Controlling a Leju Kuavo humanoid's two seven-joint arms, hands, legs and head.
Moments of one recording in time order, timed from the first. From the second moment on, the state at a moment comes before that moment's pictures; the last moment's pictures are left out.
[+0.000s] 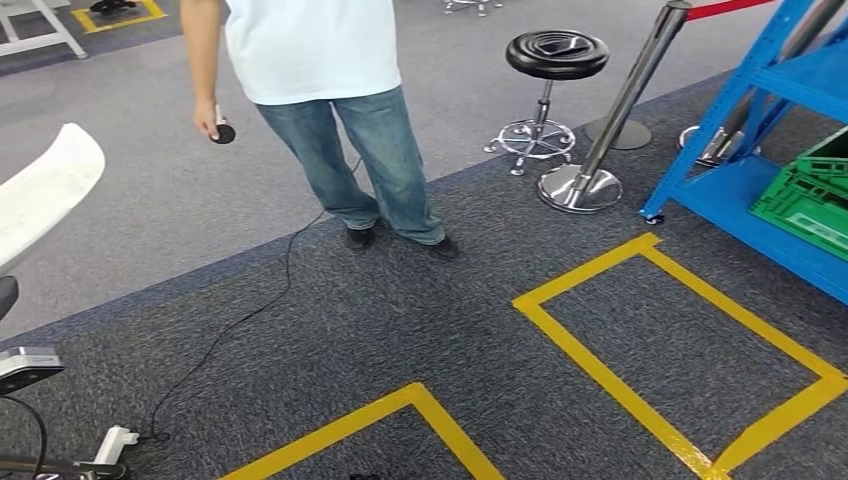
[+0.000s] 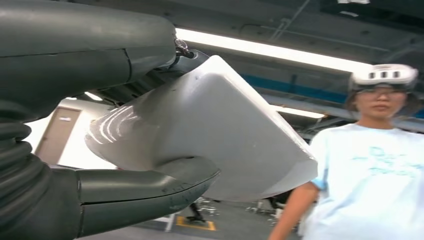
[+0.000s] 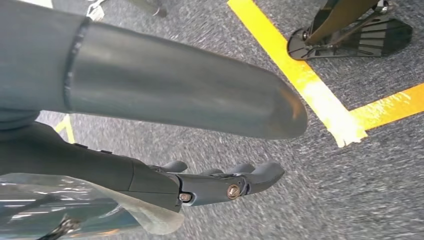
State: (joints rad) left arm 0.19 0.64 0.06 -1.88 -0.89 0.53 -0.19; right arm -0.03 -0.03 0.77 -0.05 -0.64 -0.23 -0.17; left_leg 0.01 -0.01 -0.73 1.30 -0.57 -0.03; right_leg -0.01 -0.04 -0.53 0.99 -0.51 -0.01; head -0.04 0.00
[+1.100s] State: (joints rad) left arm 0.10 0.60 -0.03 -1.88 -0.89 0.52 -0.19; right arm -0.04 -0.02 0.79 -0.02 -0.64 -0.23 -0.17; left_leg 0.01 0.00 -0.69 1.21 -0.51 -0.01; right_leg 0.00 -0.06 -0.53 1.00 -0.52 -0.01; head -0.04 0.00
